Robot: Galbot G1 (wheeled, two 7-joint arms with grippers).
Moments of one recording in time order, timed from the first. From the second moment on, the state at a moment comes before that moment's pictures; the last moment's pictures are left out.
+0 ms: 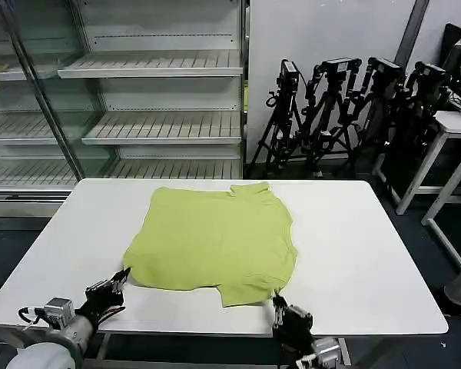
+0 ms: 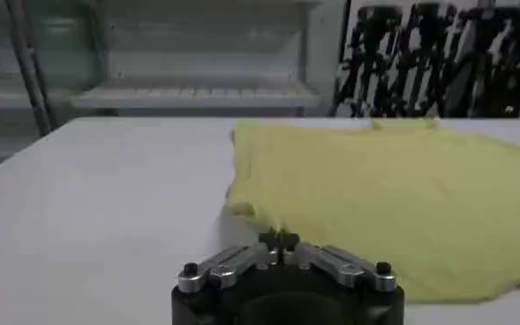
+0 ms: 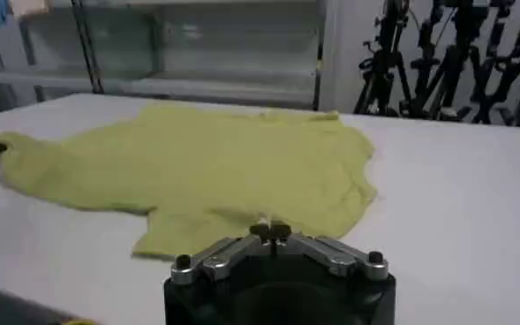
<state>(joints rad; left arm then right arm) 1.43 -1.13 -0.69 -2.08 -0.53 0.51 0.05 -1.38 1.17 0.19 2.25 0.30 -0.51 0.24</state>
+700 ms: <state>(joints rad) 1.15 -1.12 -0.58 -1.84 -0.63 0.49 0.02 -1.04 1.20 0.15 1.96 0.30 -0.52 0.19</state>
